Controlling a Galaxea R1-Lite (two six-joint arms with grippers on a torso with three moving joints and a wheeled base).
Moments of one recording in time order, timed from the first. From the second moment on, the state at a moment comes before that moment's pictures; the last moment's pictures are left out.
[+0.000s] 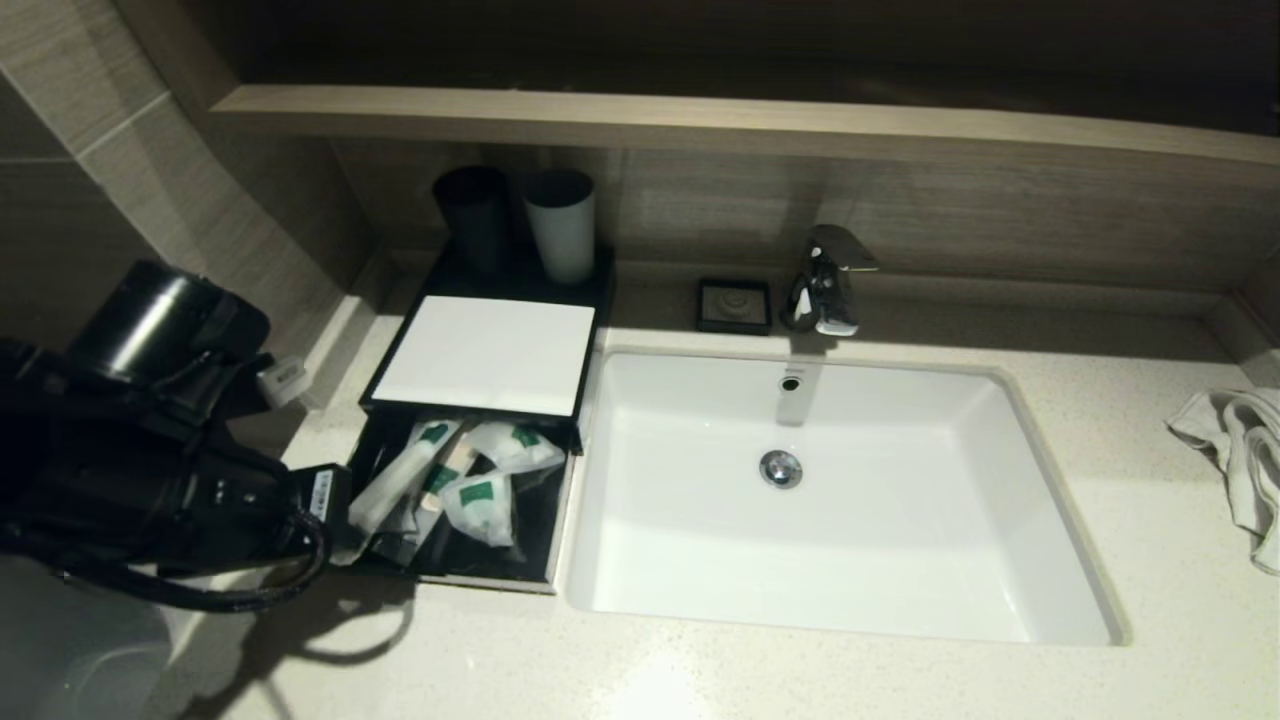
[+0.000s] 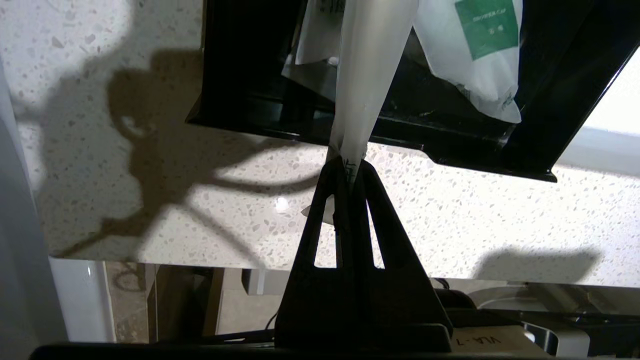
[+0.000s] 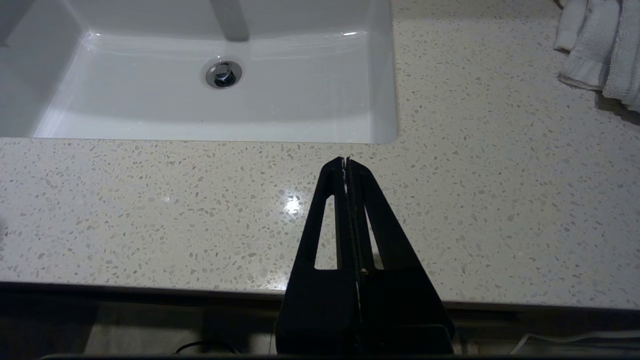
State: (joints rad) left arm -0.30 1.45 -1.05 0.53 -0.01 -0.38; right arm 0.00 0.00 0.00 0.00 -0.01 0.04
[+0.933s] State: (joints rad) left arm -0.30 1.56 -1.08 0.44 -0.01 -0.38; right arm 0.00 0.00 0.00 0.00 -0.01 0.04
